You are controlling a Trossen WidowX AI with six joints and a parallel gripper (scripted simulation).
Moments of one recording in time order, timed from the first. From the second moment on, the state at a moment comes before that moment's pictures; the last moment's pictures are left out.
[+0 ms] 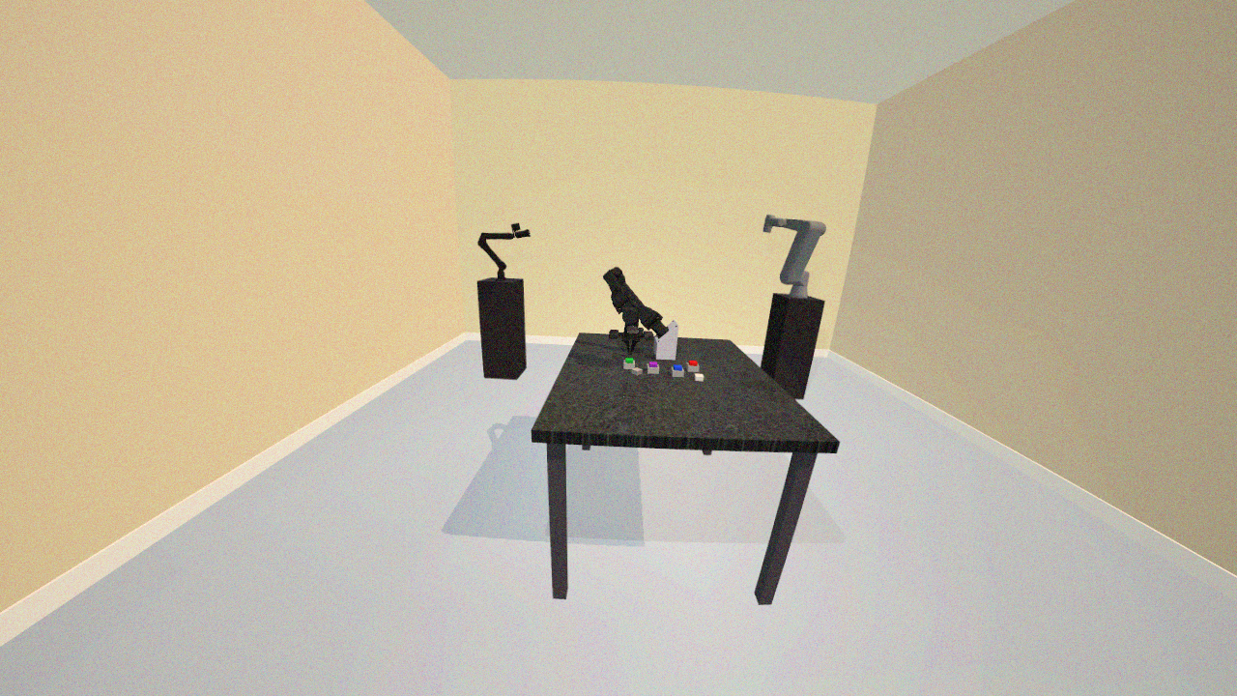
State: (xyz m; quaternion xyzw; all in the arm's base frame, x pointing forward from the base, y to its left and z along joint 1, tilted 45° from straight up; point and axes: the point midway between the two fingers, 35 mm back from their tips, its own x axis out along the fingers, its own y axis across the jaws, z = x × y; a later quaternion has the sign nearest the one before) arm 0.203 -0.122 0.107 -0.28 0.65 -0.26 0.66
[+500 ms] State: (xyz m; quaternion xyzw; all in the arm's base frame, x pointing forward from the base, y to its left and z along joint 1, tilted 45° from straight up) arm 0.207 -0.138 0.097 -0.27 0.64 -0.27 0.67
